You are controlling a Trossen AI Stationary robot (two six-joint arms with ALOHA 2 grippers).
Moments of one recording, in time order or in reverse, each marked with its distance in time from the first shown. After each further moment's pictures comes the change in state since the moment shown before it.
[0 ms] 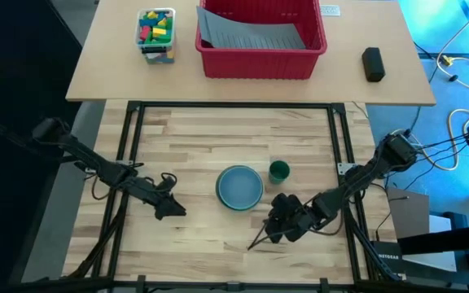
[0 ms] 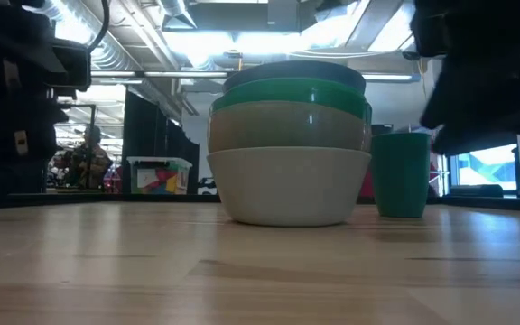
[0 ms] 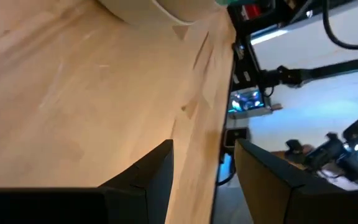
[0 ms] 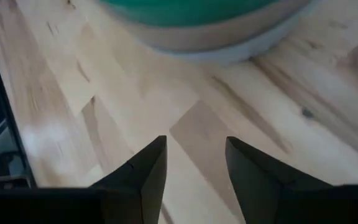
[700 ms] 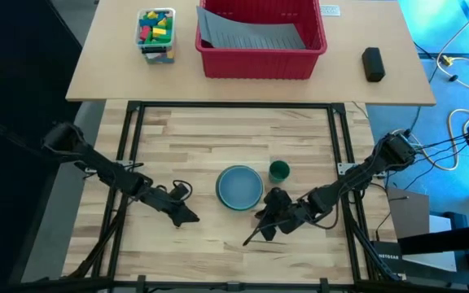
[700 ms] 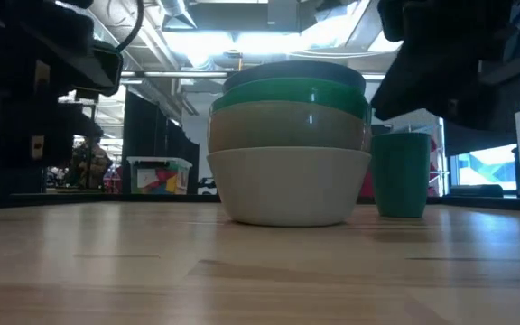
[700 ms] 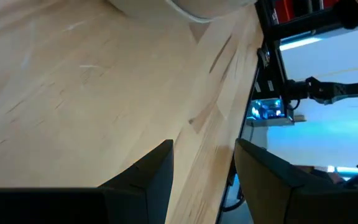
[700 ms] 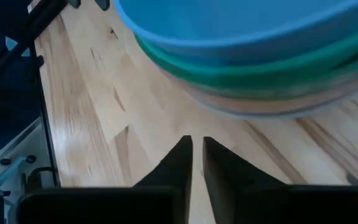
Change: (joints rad) left arm 0.005 0.310 0.207 -0.002 -0.028 -0.066; right arm -0.061 0.001 0.001 0.154 -0.014 -0.175
